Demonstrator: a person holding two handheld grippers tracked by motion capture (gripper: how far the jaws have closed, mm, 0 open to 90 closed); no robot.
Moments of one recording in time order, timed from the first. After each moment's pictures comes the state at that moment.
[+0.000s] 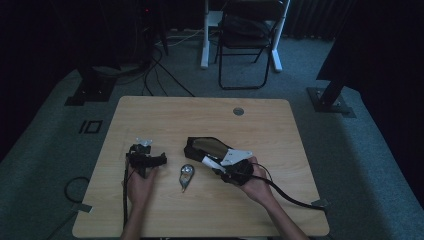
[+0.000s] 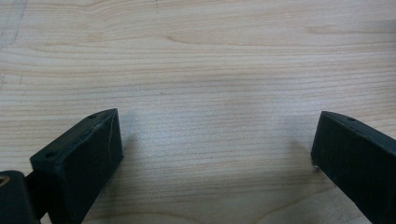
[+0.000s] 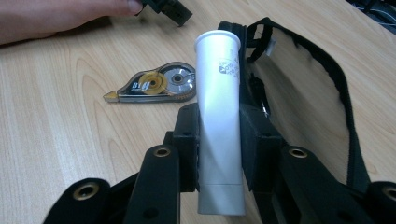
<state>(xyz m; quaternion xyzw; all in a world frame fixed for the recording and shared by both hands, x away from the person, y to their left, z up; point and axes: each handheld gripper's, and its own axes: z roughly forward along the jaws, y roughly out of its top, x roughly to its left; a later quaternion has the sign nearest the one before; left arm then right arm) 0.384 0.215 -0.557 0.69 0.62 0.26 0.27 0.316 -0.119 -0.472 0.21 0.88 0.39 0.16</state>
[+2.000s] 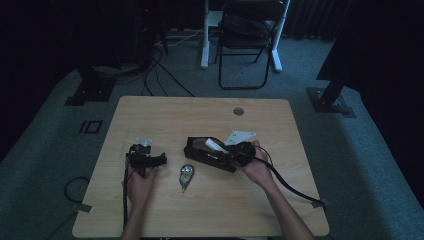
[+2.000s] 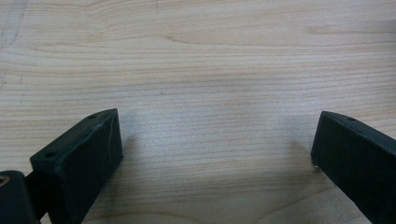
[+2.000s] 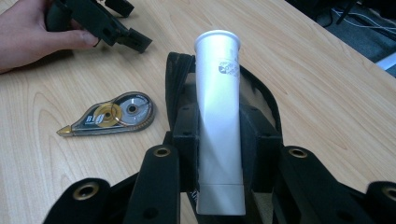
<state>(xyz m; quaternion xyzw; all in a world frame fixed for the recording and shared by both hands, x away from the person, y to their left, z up) 0.384 0.215 -0.557 0.69 0.62 0.26 0.27 0.361 -0.126 -0.451 0.23 0.87 0.41 0.17</state>
